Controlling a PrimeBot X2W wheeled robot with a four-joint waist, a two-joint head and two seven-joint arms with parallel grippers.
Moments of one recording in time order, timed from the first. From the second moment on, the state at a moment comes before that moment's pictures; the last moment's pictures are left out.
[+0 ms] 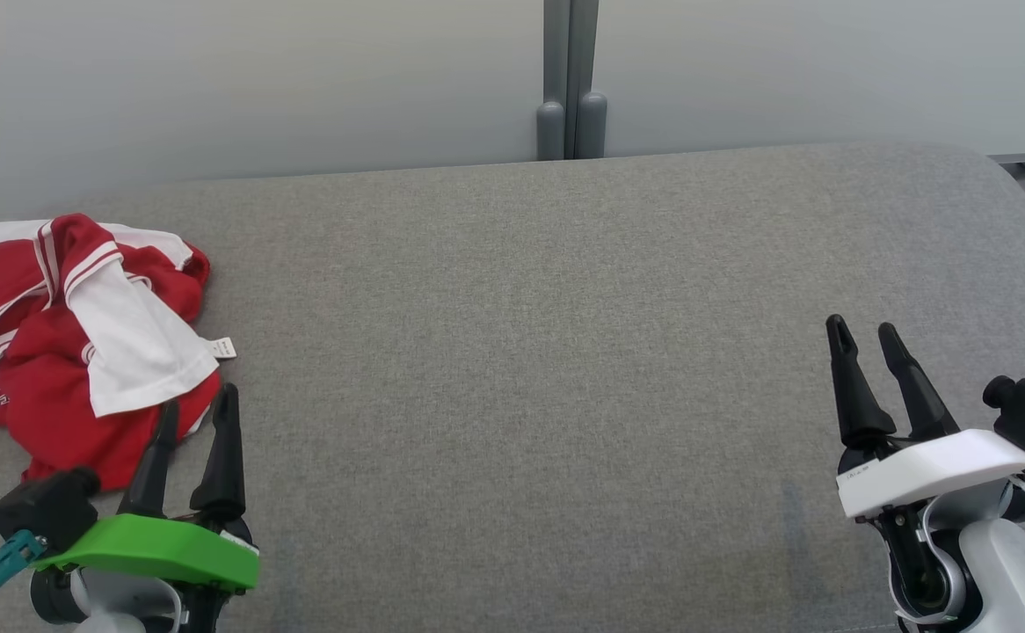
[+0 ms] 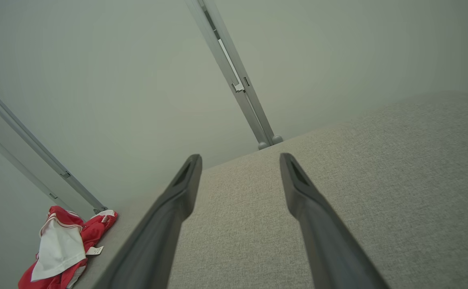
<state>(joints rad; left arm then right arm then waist) 0.00 0.17 -0.17 0.07 -0.77 0.02 -0.16 0.00 -0.17 0.18 0.05 0.65 0.00 -0.16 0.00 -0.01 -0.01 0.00</state>
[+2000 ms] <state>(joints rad) 0.00 0.20 -0.24 0.01 -0.45 0.07 -0.25 0.03 -0.19 0.24 -0.04 0.32 -0.08 -0.25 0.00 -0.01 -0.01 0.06</state>
